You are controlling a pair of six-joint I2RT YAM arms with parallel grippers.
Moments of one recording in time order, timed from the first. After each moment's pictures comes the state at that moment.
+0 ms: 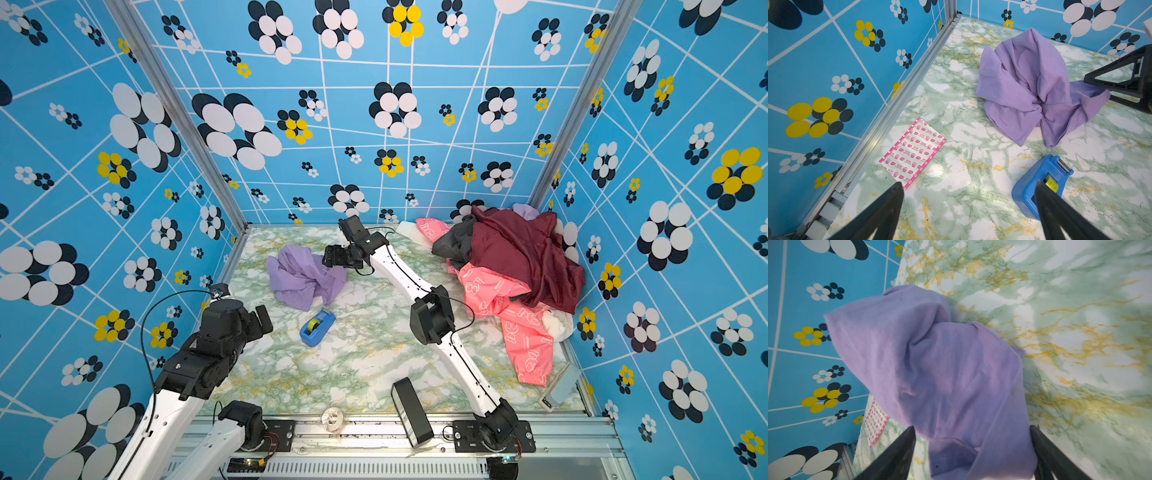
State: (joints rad) left arm -0.22 0.66 0.77 -0.81 -0.41 -0.40; right arm 0.68 2.69 2.70 -0.83 -0.33 0.52
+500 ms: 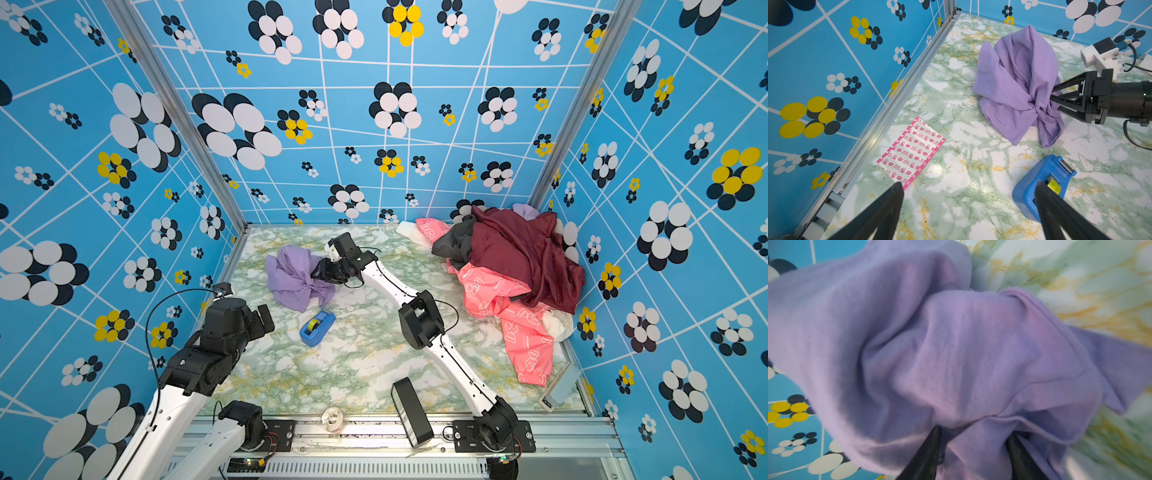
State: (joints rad) left arm -0.21 0.68 0.76 -0.78 -0.41 -0.40; right arm 0.71 2.86 2.70 -0.52 -0.57 0.75
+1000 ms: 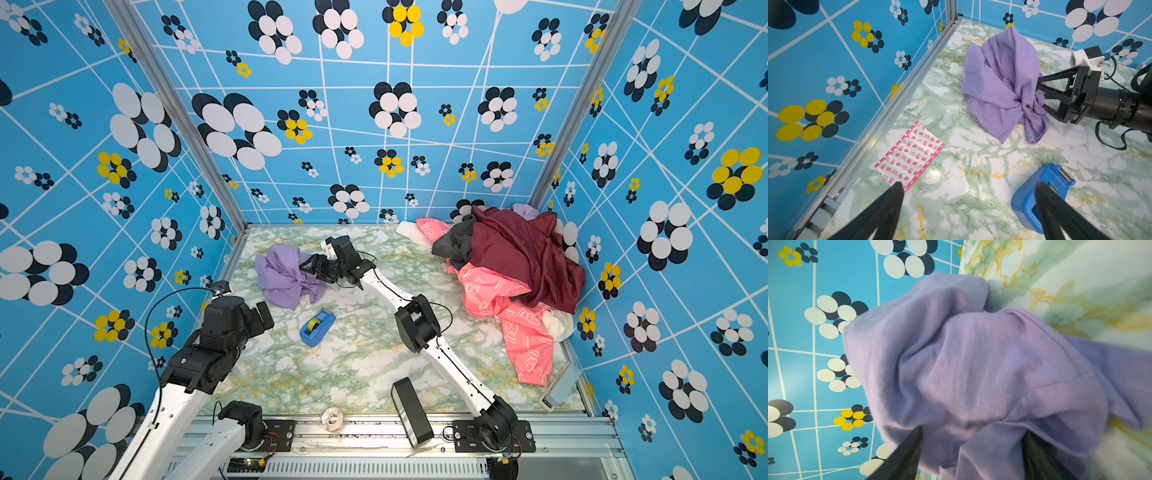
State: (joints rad) left arm -0.19 0.68 0.75 -0.73 -0.40 -0.40; right arm 0.71 2.96 2.74 -0.22 -0.62 0.96
